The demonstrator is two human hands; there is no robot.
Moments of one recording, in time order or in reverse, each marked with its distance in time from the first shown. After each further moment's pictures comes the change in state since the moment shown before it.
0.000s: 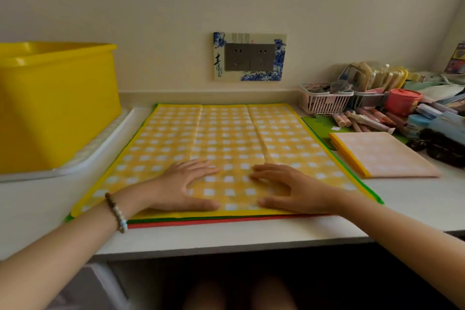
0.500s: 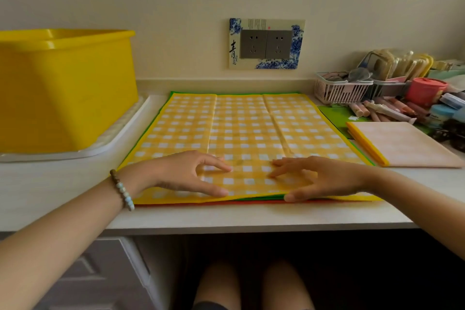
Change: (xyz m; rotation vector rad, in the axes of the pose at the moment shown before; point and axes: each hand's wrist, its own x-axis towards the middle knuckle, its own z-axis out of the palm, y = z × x) left_hand -0.029 0.008 -0.018 -0.282 -0.083 -0.004; right_hand -0.007 -0.009 -0.020 0.109 -0.267 0.042
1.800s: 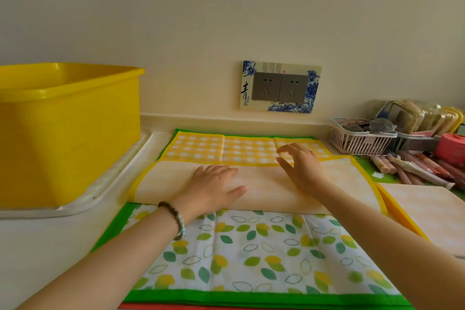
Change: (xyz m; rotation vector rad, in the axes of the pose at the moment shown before) left_hand 0.113 -0.026 -0.035 0.375 0.386 -0.165; right_hand 0.171 0.058 -0.065 -0.254 0.819 0.167
